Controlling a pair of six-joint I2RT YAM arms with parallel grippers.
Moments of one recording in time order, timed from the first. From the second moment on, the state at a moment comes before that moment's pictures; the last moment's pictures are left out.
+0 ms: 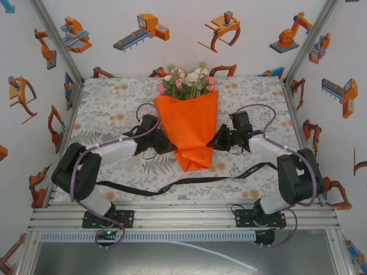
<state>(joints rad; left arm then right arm) -0.63 1.58 0.86 -0.11 0.21 -1.11 0.33 1.50 0.79 -0.17 -0.48 0.84</state>
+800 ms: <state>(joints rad) -0.79 1.49 0.73 -0.25 0.16 -1.13 0.47 1.24 0.45 -0.23 -0.37 0.93</state>
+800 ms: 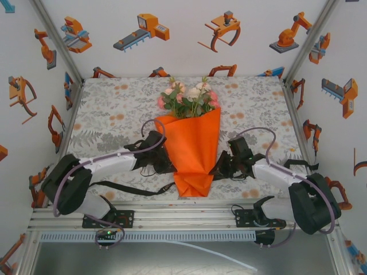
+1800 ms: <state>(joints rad) -0.70 1.34 0.78 -0.44 0.05 -0.97 0.44 1.06 0.68 -0.56 -0.09 0.96</state>
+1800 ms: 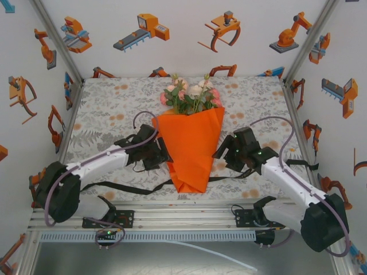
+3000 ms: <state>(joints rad) -0.36 0.64 0.52 -1.08 -0.23 -1.48 -0.22 1.51 0.84 -0.56 -0.18 0.61</state>
